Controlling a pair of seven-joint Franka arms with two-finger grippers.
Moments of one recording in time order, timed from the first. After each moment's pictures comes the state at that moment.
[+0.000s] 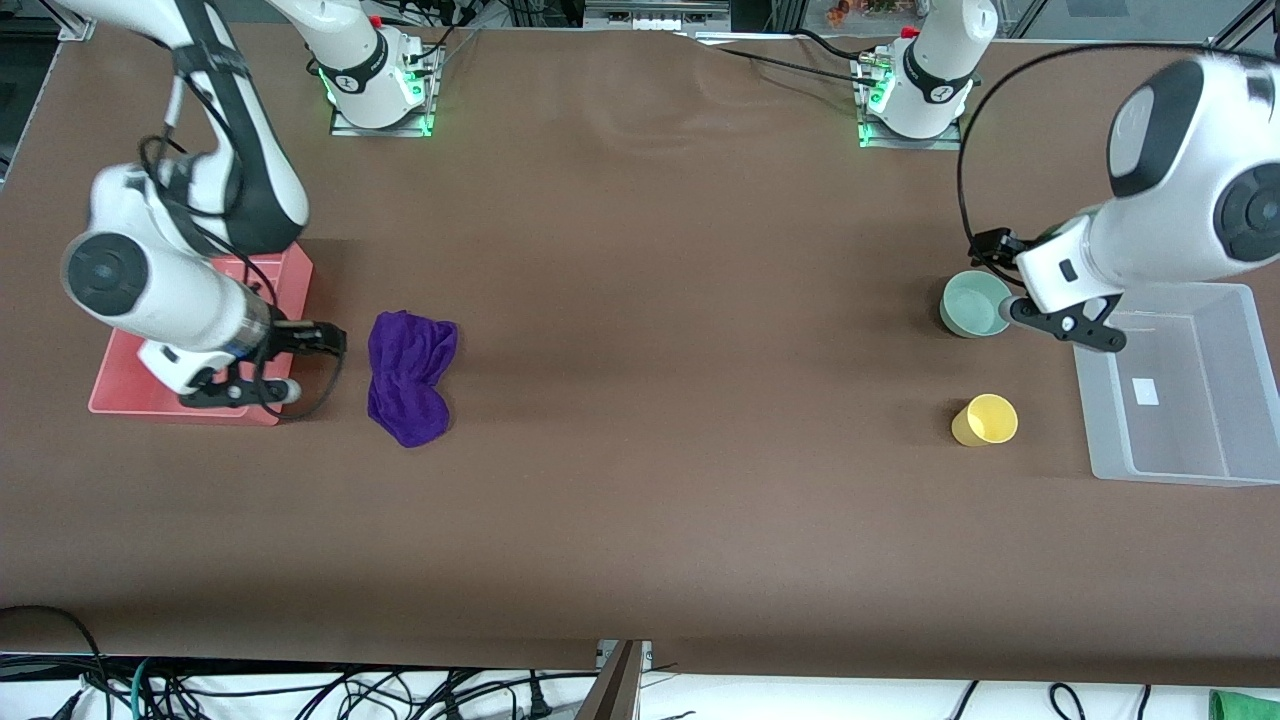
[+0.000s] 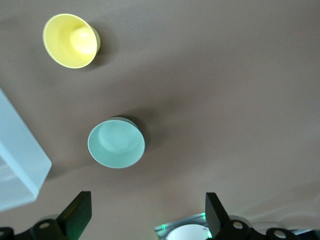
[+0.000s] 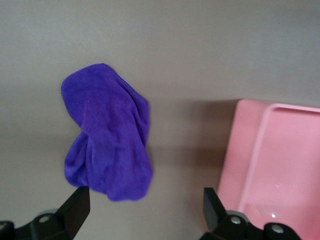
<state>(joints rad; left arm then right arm) 0.06 0.14 -0.13 -1.81 0.01 1.60 0.31 0.02 0.33 0.12 -1.84 -0.08 2.05 0.09</state>
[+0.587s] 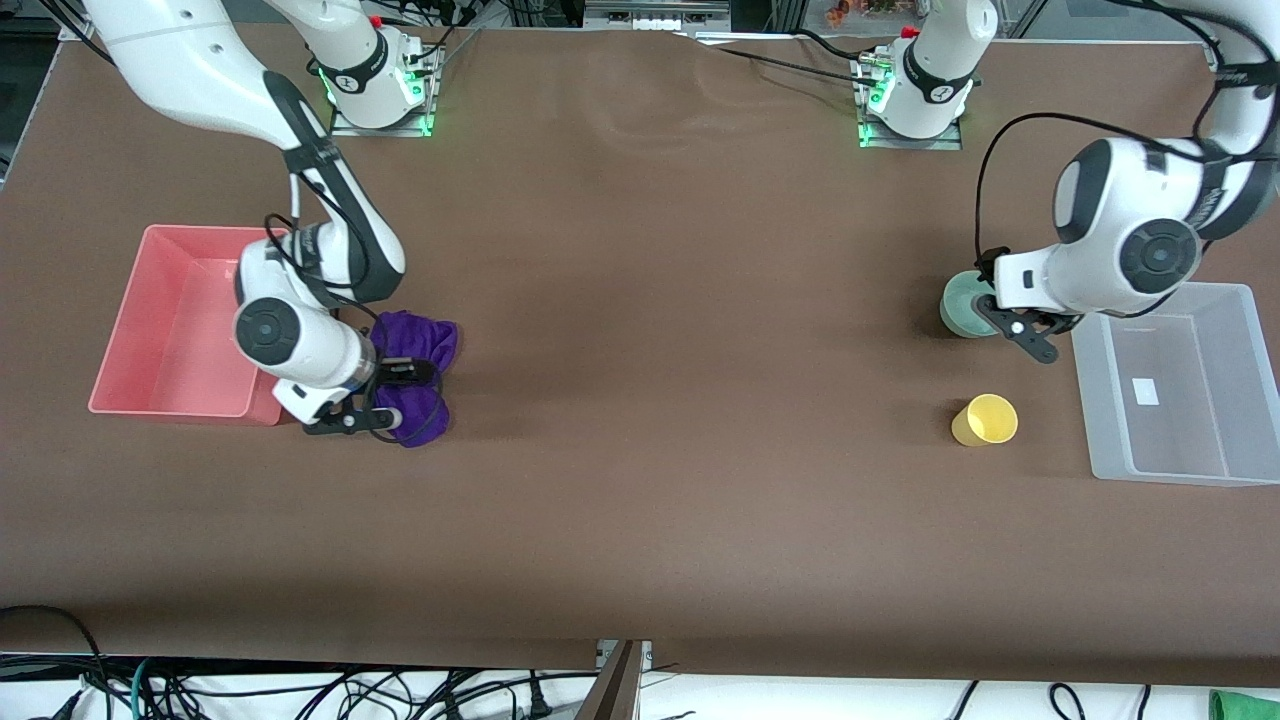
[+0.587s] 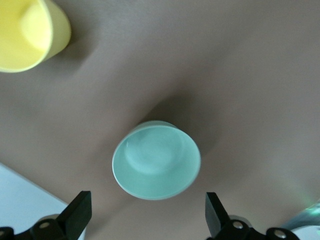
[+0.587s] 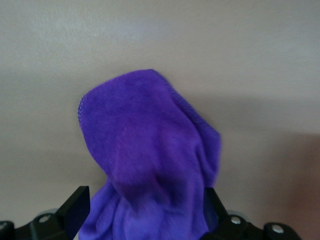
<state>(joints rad) 0.13 0.16 -0.13 -2.21 0.17 2.09 0.72 0.11 0.56 0.13 -1.85 -0.08 2.30 0.17</state>
